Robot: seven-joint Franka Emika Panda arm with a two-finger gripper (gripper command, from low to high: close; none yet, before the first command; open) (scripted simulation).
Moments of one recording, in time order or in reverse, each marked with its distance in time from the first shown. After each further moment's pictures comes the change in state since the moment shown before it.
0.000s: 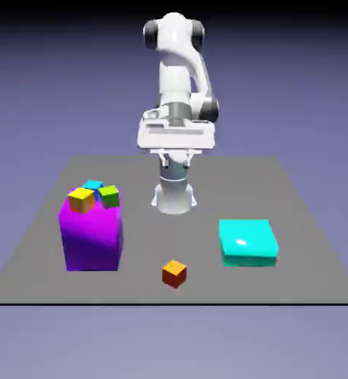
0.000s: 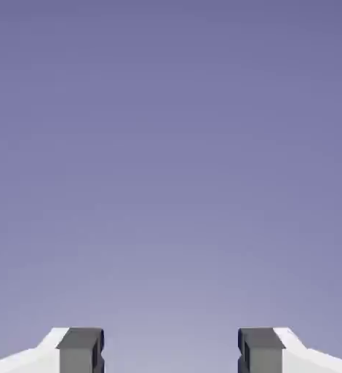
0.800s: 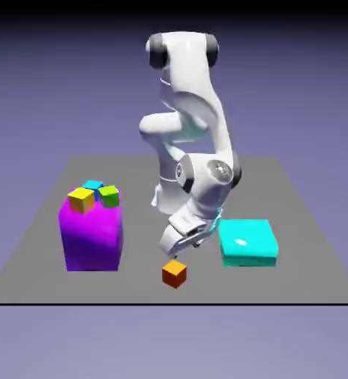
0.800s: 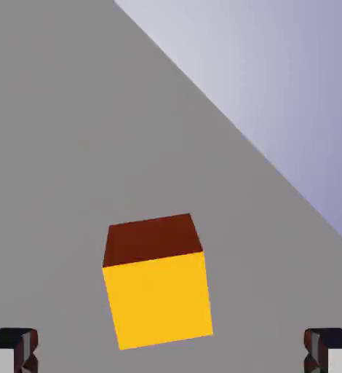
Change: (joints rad) arm 0.205 0.870 -0.072 0.559 -0.348 -0.809 -0.365
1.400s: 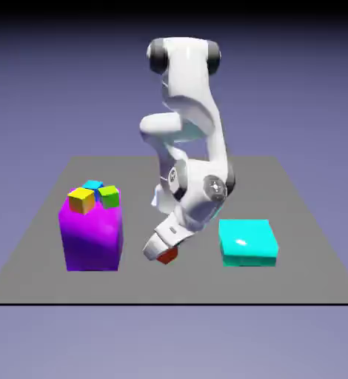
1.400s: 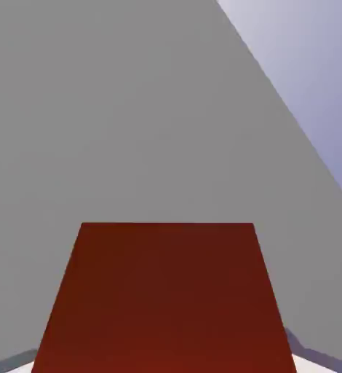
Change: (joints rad) arm 0.026 -0.133 -0.201 0.058 -0.087 -0.211 -0.195
